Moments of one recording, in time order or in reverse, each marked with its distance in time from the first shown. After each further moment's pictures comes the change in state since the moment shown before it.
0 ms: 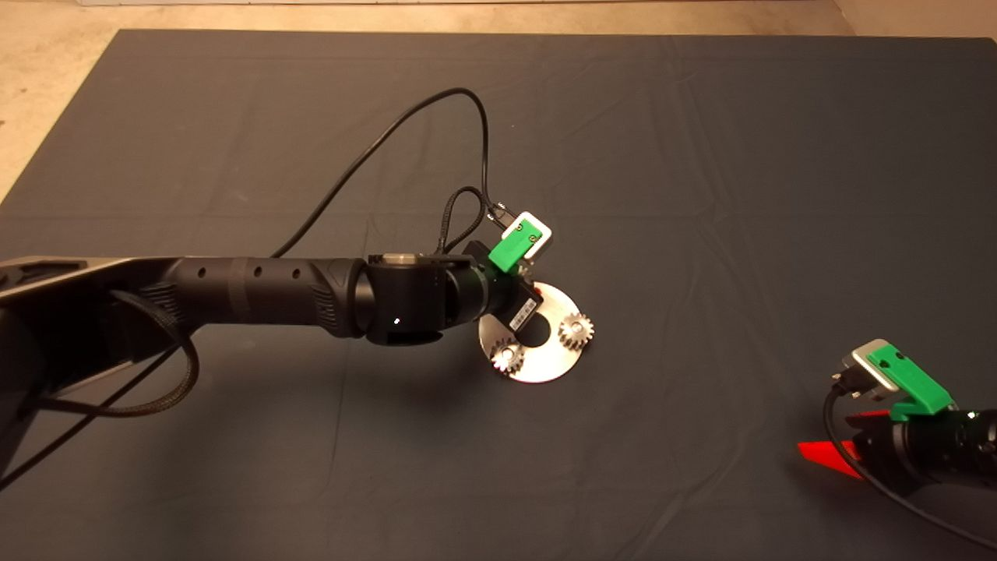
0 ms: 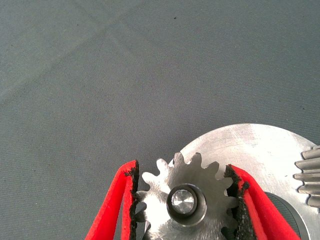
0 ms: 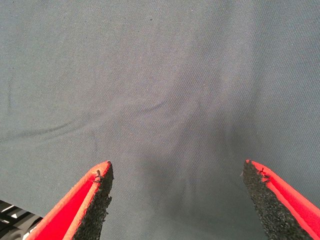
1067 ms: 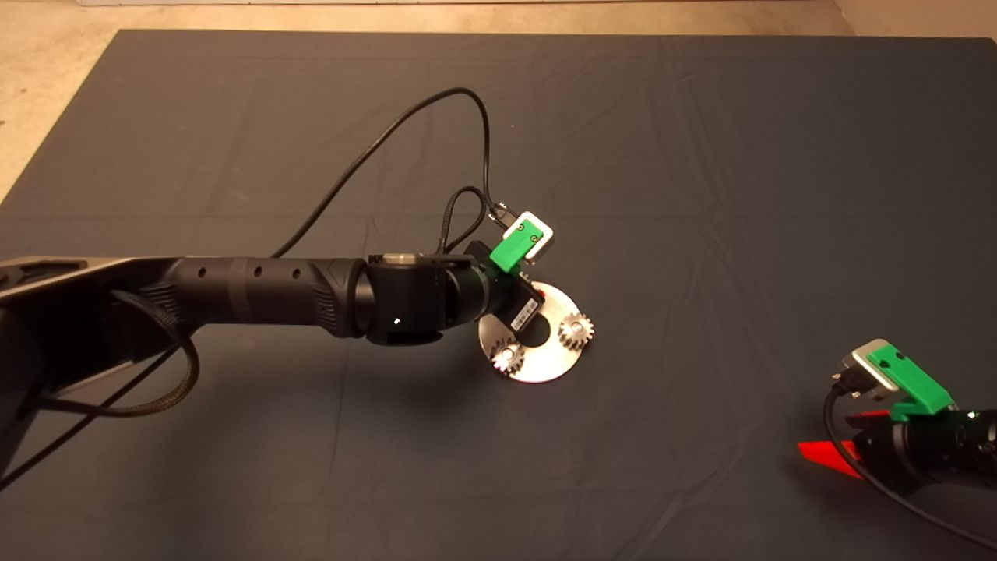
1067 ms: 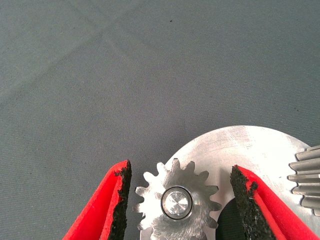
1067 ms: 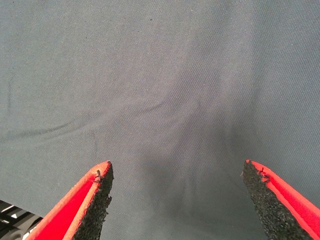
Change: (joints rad) left arm 0.000 0.000 0.000 0.000 -0.009 0.000; right arm 0.000 0.000 0.000 0.000 -0.001 0.000
